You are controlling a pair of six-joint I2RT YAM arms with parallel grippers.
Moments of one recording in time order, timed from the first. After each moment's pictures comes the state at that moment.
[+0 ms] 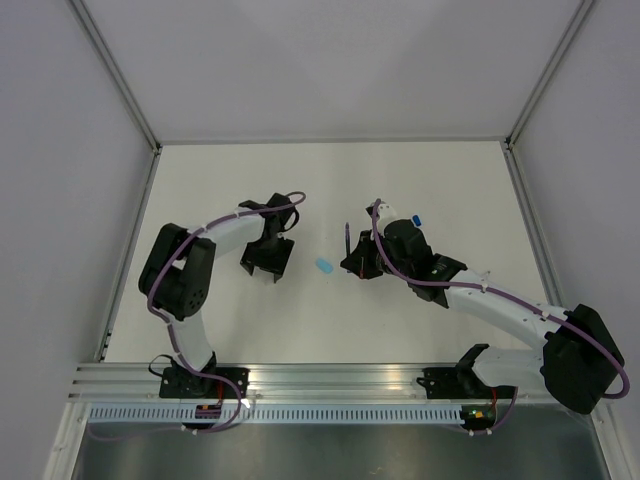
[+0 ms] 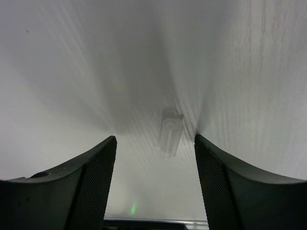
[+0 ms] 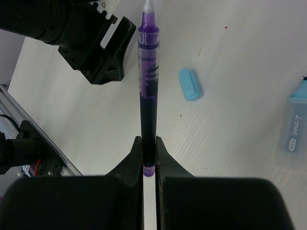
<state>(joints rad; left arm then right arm) -0.47 1.84 1.19 -0.84 -0.13 -0.18 0.72 1.22 0.73 -0.02 -0.14 0.54</state>
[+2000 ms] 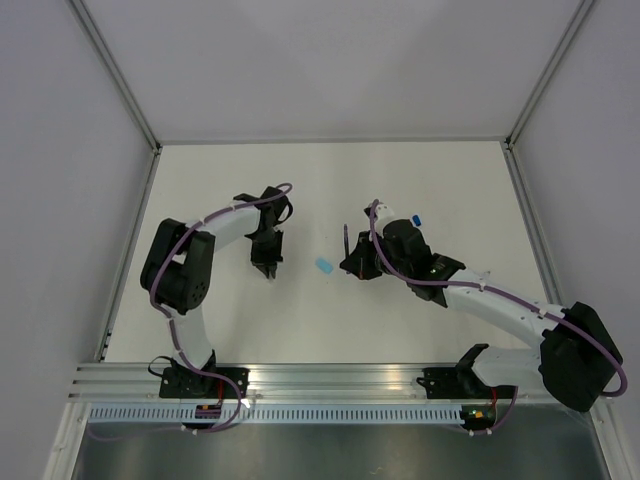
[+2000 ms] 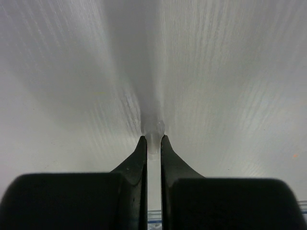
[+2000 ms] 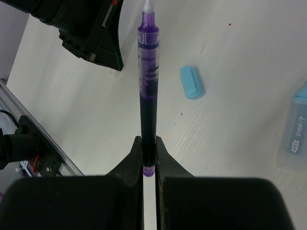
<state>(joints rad) -0.42 1.89 1.24 -0.87 0.01 -0.35 0.72 1.23 0.73 -0.01 -0.14 0.53</state>
